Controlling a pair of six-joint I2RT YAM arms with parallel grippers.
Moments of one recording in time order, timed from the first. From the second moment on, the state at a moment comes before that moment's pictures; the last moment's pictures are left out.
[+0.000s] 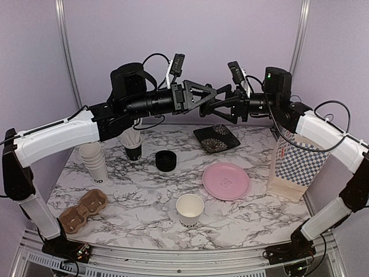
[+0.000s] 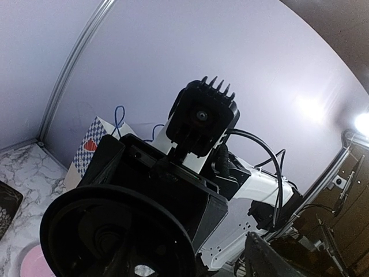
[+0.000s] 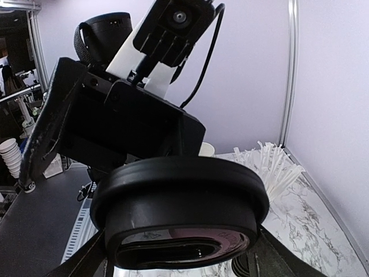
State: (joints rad) left arm -0.92 1.68 1.61 0.20 0.47 -0.68; right arm 0.51 1.46 1.42 -0.03 -1.05 0.00
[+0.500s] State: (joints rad) left arm -0.90 1.41 1.38 -0.29 -0.01 -0.26; right arm 0.52 1.45 1.40 -0.49 -0.88 -0.47
